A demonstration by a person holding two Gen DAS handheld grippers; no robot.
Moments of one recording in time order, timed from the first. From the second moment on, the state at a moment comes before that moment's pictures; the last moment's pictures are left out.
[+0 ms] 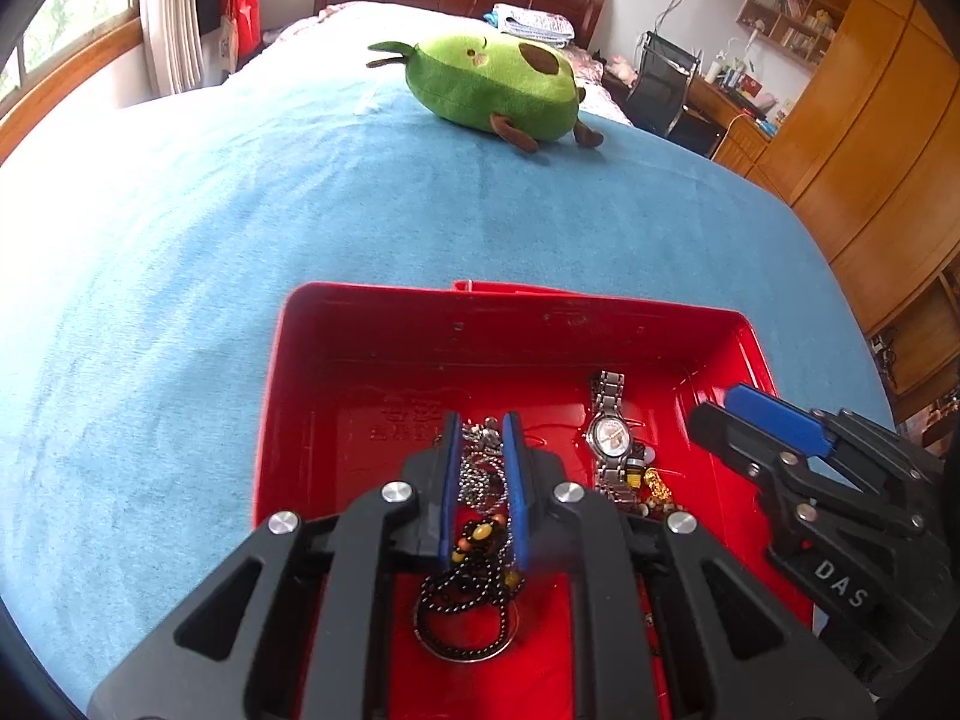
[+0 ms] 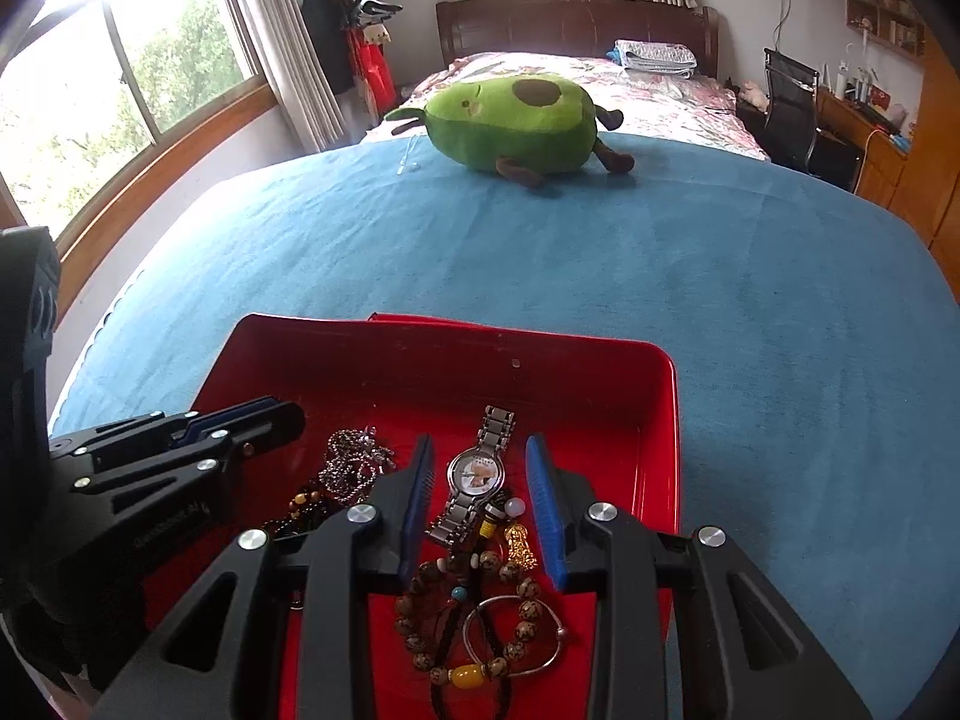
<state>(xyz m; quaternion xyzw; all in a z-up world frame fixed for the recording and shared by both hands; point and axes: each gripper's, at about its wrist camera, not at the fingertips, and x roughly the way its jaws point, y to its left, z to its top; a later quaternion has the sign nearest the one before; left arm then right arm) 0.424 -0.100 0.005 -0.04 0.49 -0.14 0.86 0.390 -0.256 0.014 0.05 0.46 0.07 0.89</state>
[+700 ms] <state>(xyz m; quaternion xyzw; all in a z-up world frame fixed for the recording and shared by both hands) 0.342 -0.074 0.037 -0.01 0.44 -0.10 0.89 0.306 -0.272 0.031 0.06 0.44 0.04 0.90</state>
